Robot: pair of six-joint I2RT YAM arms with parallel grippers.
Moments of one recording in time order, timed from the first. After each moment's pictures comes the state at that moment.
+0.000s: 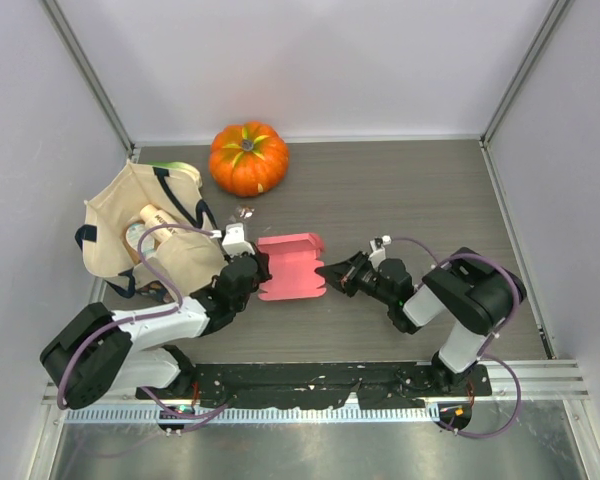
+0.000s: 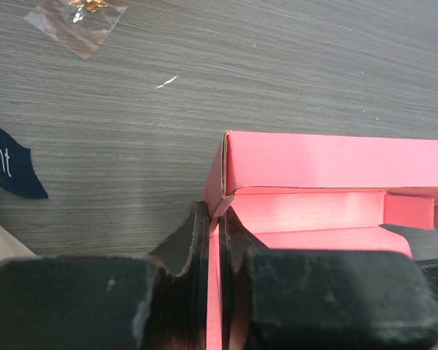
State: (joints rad) left arm -0.79 1.23 0.39 0.45 -0.55 -0.63; right arm 0.62 1.68 0.24 1.25 -0.26 1.43
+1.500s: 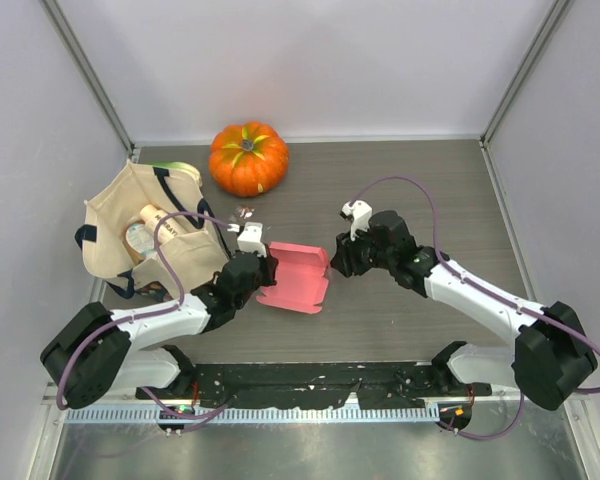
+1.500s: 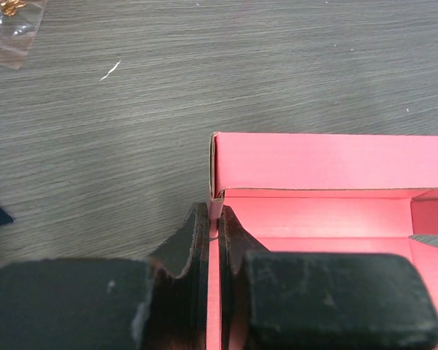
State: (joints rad) left arm -0.79 1.23 0.43 0.39 -0.36 -0.44; right arm 0.61 1.23 0.75 -0.14 -0.23 0.14
